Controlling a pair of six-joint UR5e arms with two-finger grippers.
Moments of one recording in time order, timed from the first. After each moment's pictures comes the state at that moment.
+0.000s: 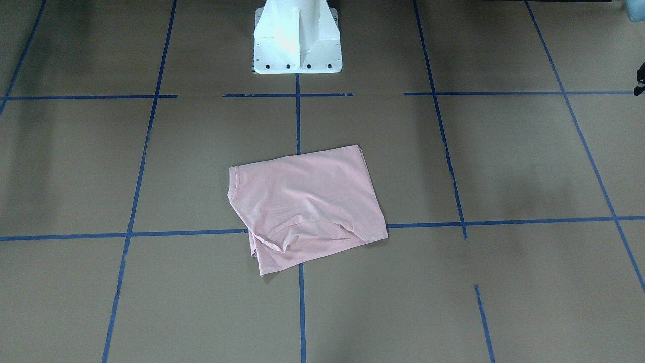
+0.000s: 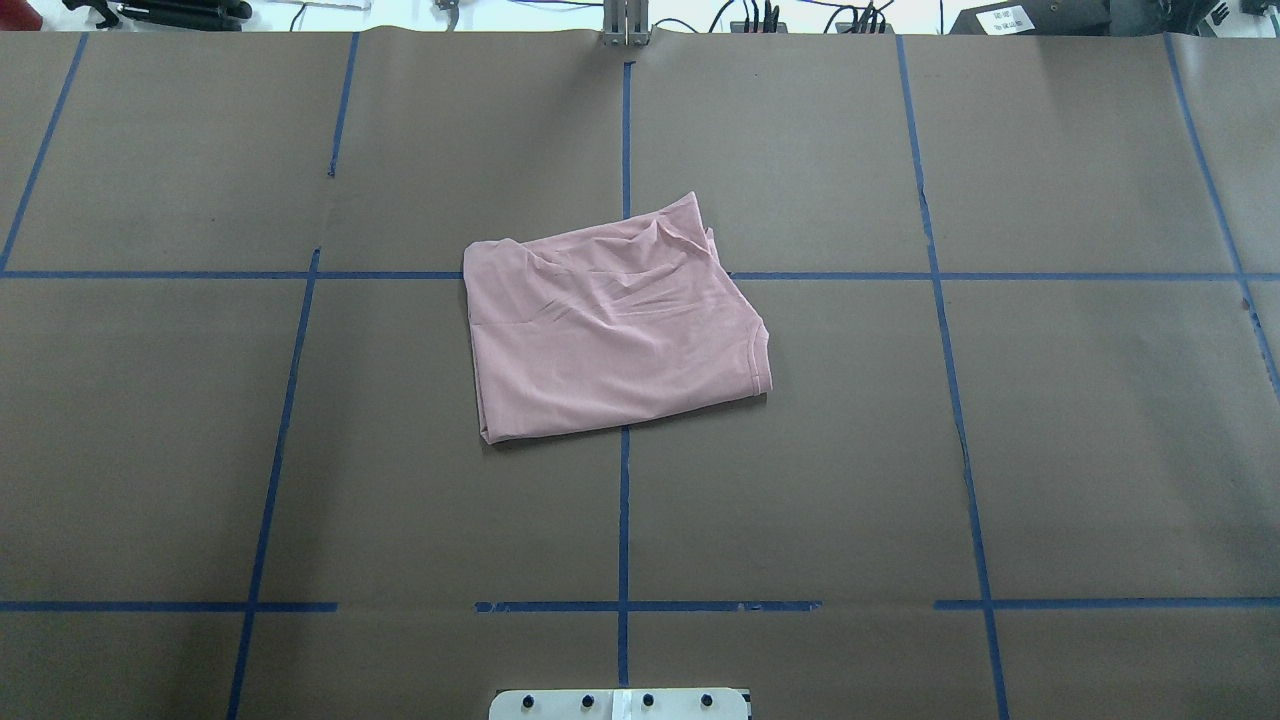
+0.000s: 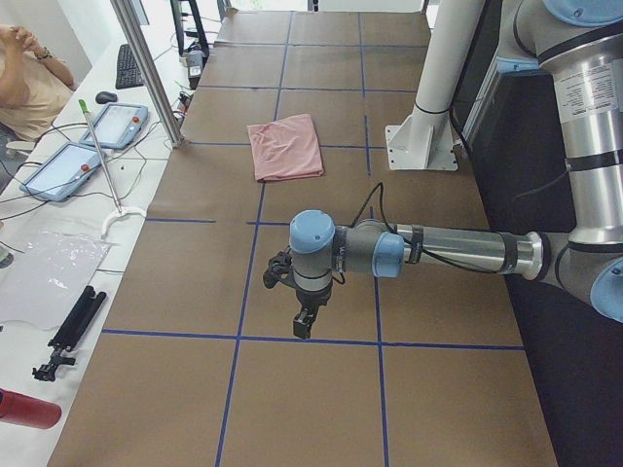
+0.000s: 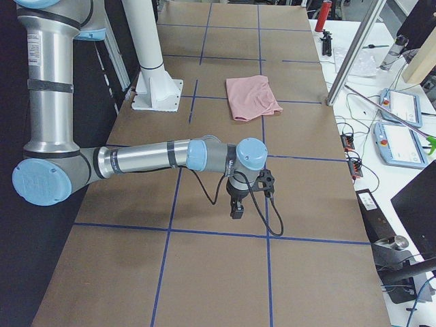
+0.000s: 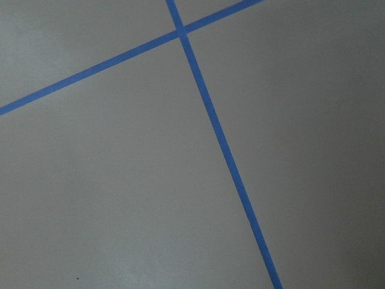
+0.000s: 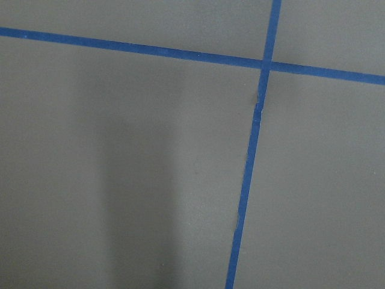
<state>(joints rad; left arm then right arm) -1.47 -1.31 -1.88 -1.60 -2.24 0.26 1.50 -1.63 1.79 -1.82 2.37 -0.13</state>
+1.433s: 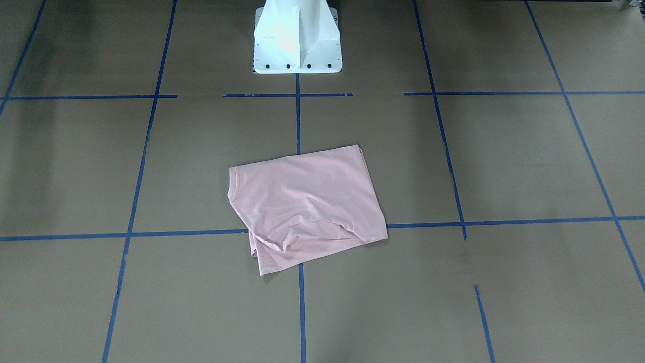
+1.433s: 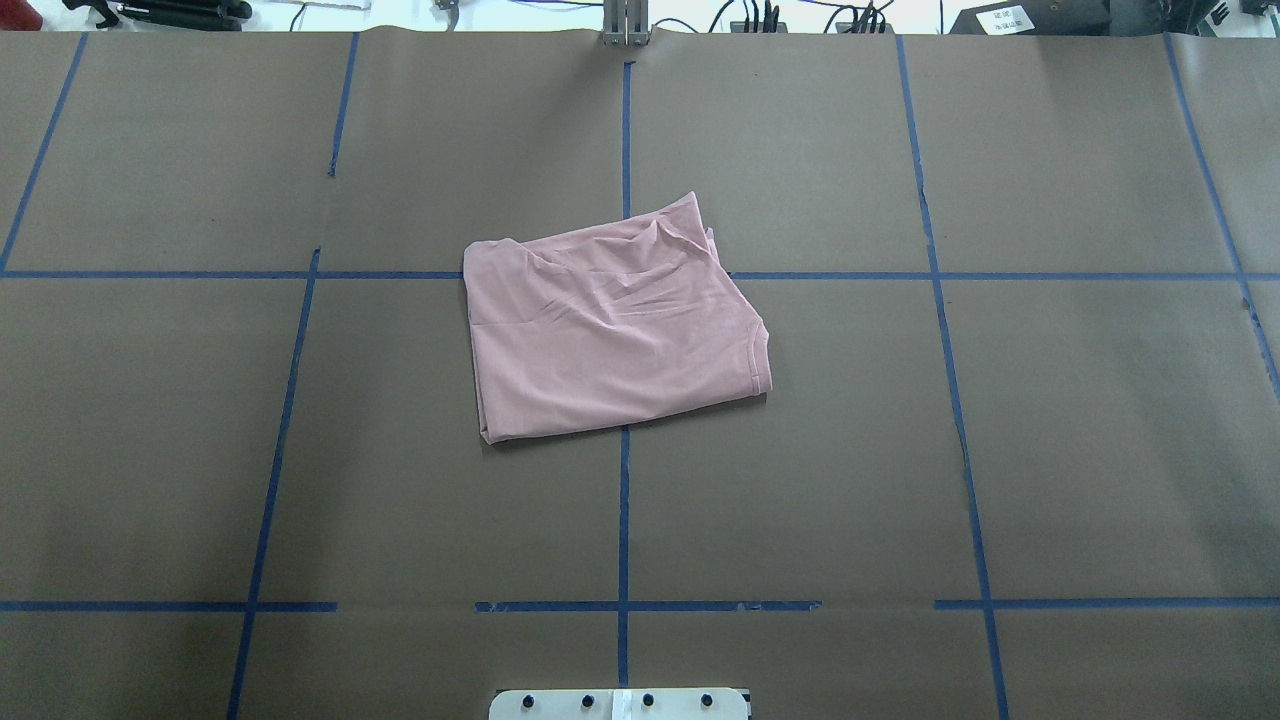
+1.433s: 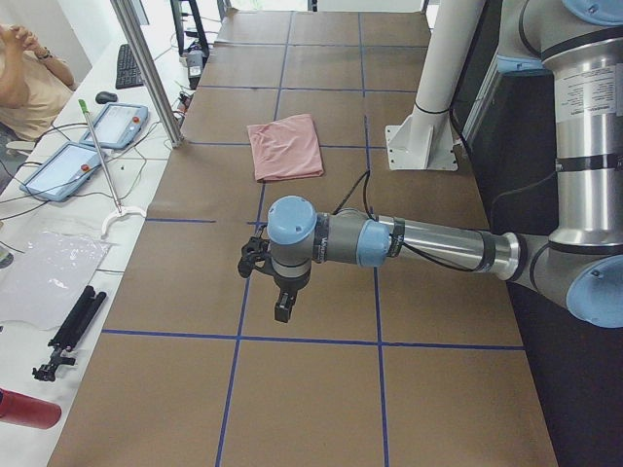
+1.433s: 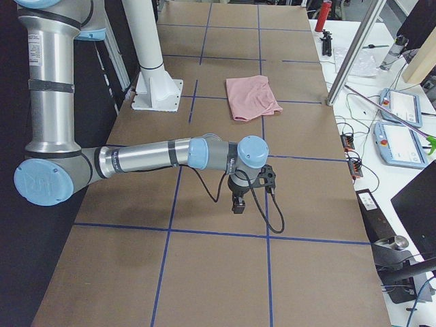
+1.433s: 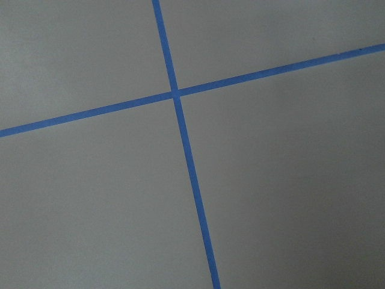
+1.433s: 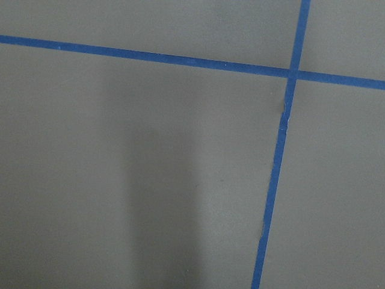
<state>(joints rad) -1.56 -1.42 -1.86 -1.55 -2.38 0.14 1.50 -1.62 1.80 -1.82 2.43 -0.13</state>
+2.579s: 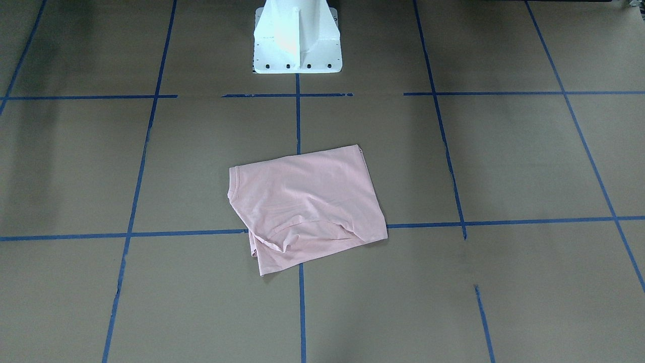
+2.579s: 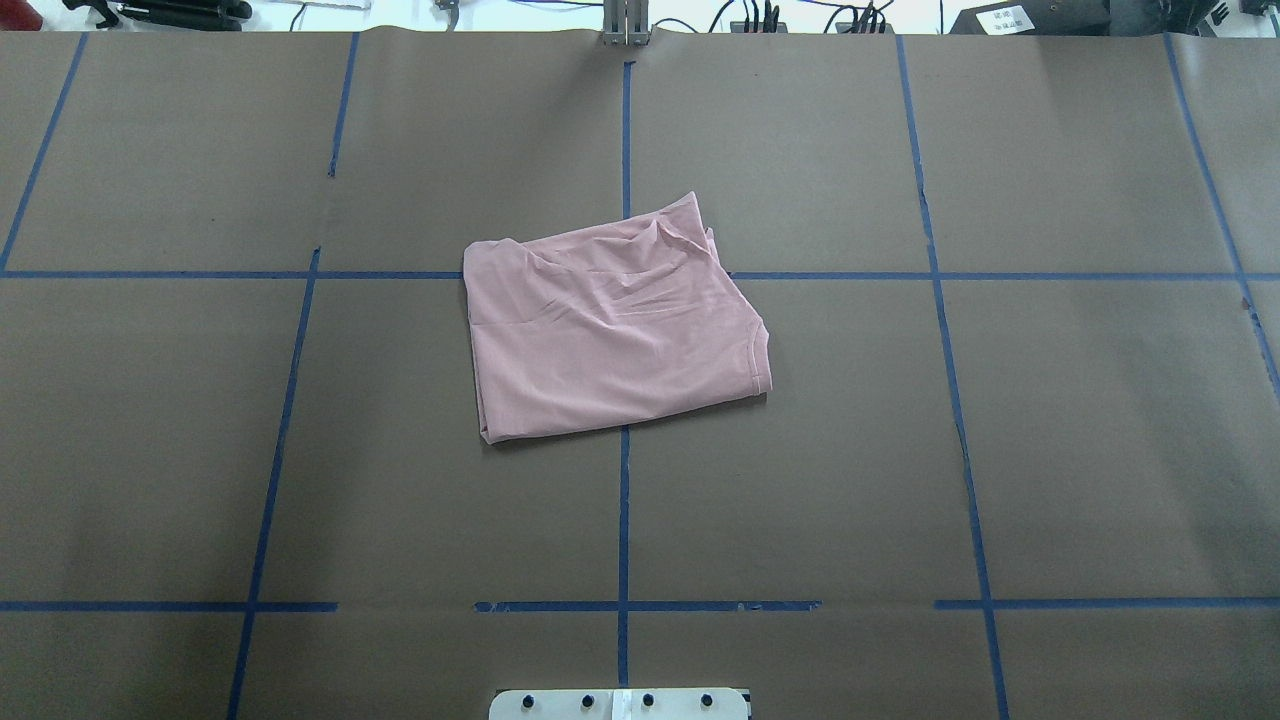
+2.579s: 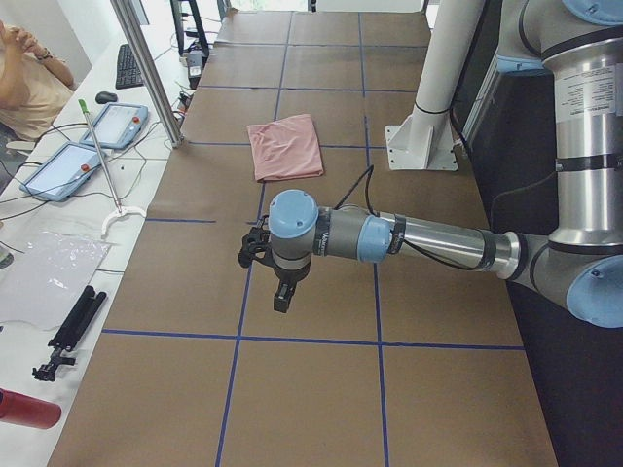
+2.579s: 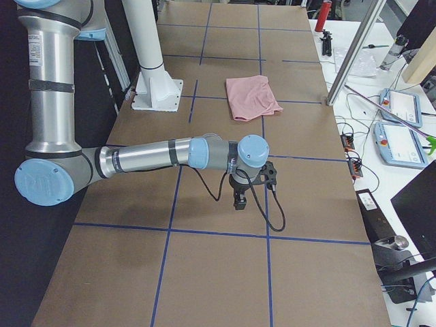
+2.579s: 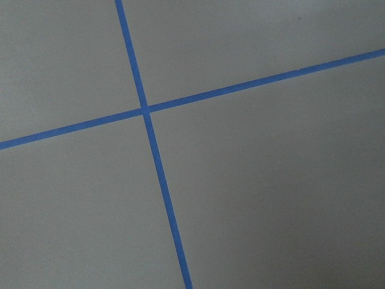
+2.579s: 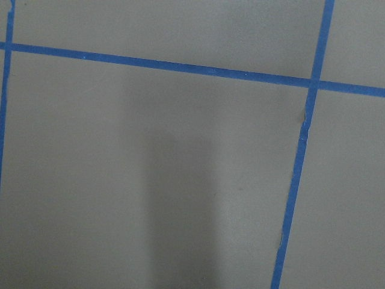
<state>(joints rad) -1.56 -1.42 -1.88 -1.55 -2.42 0.15 1.50 -1.62 1.80 -1.79 2.47 -0.12</state>
